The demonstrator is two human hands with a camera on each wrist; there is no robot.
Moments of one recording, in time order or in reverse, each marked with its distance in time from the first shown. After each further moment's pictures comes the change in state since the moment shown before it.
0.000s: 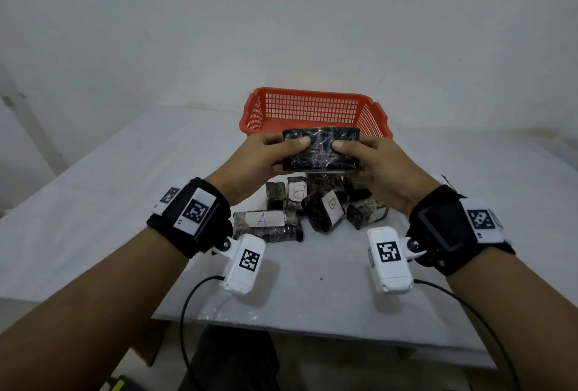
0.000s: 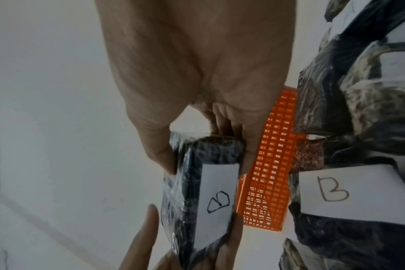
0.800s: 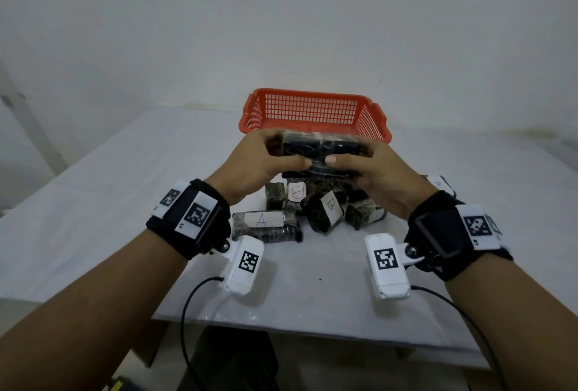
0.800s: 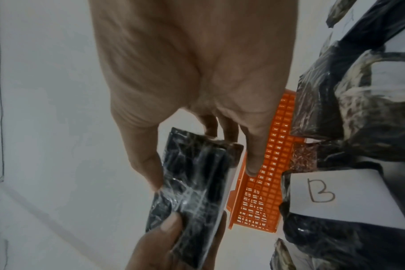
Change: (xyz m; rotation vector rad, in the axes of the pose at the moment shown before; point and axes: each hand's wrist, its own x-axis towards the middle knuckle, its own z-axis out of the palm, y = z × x) left_hand -0.004 0.003 -0.001 0.265 0.038 0.081; right_hand -0.004 0.006 -0.002 -0.049 -0.059 -0.018
